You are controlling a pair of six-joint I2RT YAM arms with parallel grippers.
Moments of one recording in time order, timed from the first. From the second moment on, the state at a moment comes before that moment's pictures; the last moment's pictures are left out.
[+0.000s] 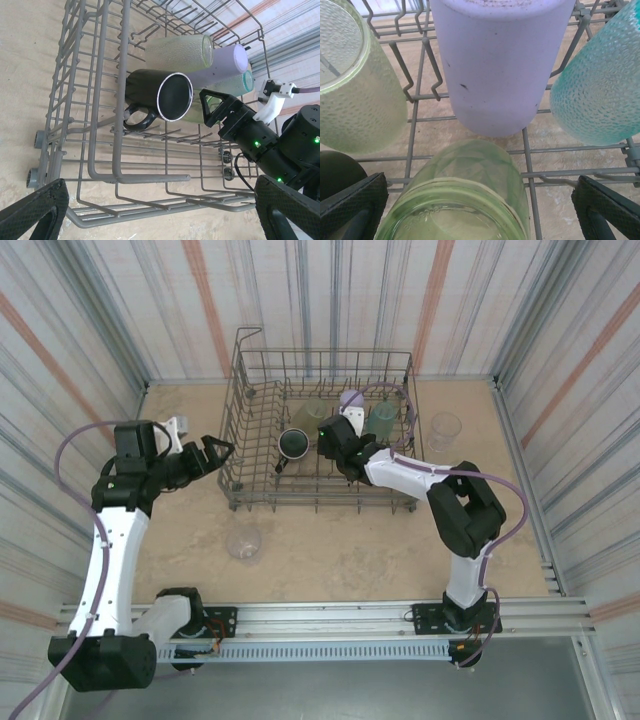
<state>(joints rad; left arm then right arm) 0.03 1.00 1.08 -0.79 0.55 -0.45 0.70 1.87 1.29 -0.17 0.56 0.58</state>
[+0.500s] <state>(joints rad) 0.03 0.96 1.08 -0.79 0.53 -0.45 0.69 1.75 1.29 -0.26 0.49 0.65</state>
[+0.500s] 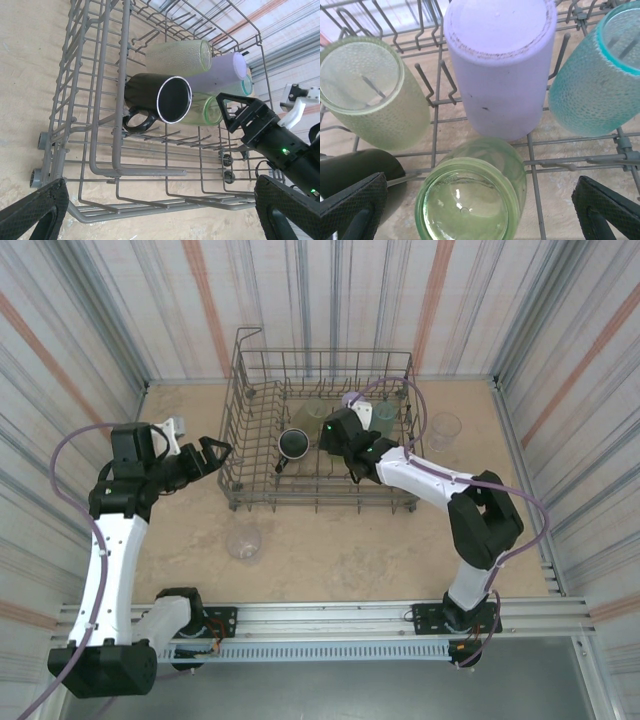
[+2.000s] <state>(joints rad) -0.53 0.68 0.89 -1.08 0.01 -0.80 0.69 1.06 0.86 -0.40 0.36 0.75</state>
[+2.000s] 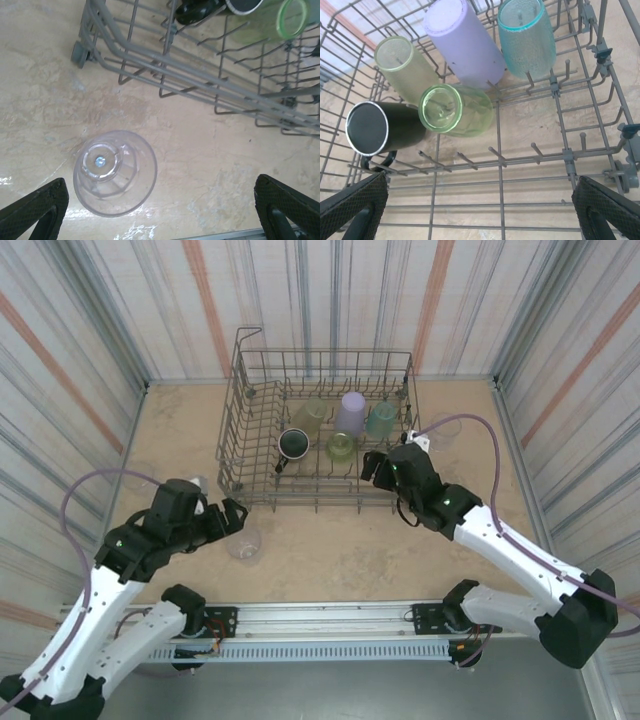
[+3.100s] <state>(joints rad) -0.76 0.98 0.74 -0.86 -0.13 -0.87 0.69 0.94 0.78 -0.45 0.36 0.76</state>
